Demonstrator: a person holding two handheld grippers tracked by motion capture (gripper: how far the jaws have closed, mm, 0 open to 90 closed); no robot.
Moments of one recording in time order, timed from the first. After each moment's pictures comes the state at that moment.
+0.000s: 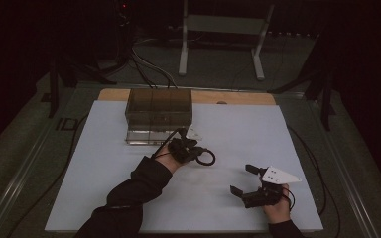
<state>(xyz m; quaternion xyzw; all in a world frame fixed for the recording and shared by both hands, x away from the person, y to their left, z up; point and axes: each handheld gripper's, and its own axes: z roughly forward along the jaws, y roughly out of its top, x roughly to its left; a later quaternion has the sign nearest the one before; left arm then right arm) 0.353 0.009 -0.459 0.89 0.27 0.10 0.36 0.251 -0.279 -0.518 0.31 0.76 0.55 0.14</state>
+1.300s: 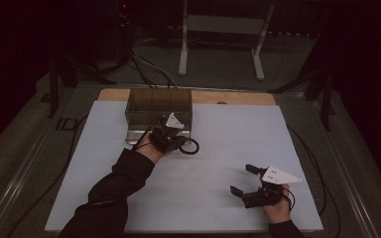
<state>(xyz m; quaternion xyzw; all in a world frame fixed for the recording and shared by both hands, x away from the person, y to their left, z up) 0.367 0.060 -0.435 0.87 0.31 0.13 0.36 0.251 -0.280 -0.518 0.31 0.76 0.55 0.14</state>
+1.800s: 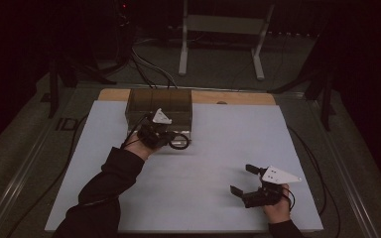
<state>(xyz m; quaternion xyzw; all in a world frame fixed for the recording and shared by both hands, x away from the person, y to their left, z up) 0.371 0.091 -0.428 0.86 0.33 0.14 0.36 0.251 -0.280 -0.518 0.31 0.76 0.55 0.14</state>
